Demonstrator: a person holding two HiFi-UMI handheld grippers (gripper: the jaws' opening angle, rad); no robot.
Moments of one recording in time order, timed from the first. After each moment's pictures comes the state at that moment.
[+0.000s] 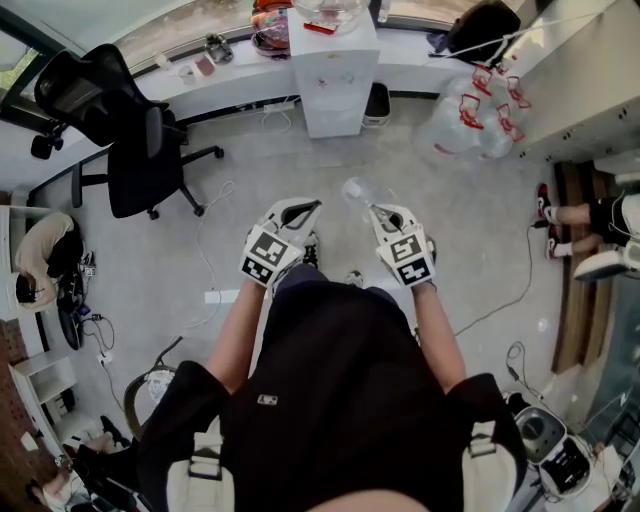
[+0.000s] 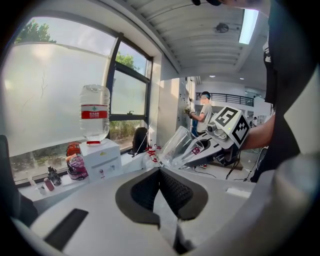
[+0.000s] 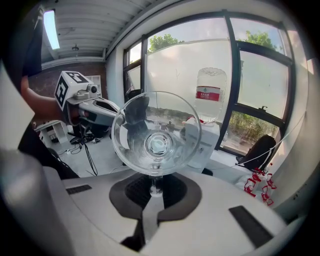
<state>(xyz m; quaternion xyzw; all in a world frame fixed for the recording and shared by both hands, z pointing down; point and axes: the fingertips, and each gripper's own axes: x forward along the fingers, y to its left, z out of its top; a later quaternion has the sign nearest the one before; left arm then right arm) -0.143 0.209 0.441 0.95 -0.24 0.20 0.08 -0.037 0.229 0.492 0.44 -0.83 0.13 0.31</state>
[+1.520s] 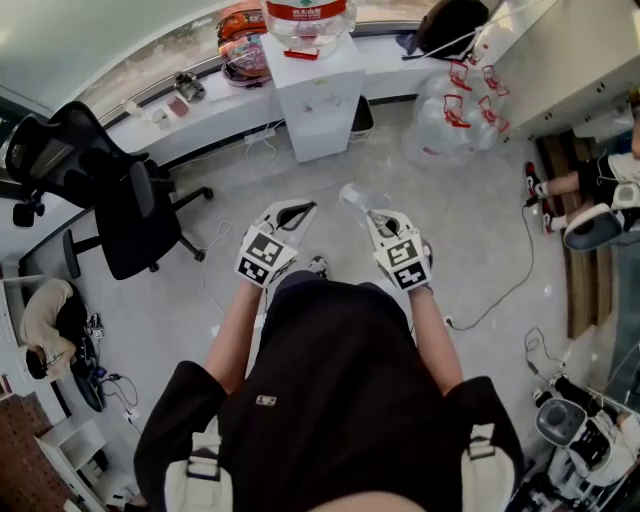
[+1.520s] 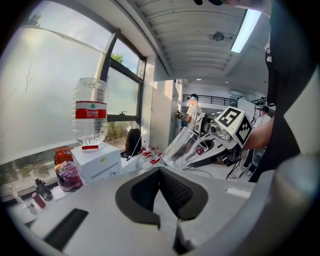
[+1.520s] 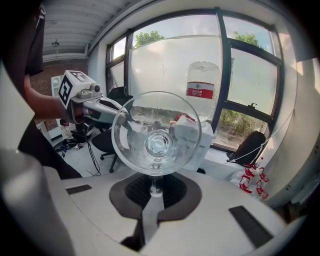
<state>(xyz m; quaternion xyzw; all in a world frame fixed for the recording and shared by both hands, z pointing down) -0.185 0.087 0.448 0.97 -0.15 0.19 0.07 -0.081 0.136 0.496 0.51 -0.78 0.16 0.31</state>
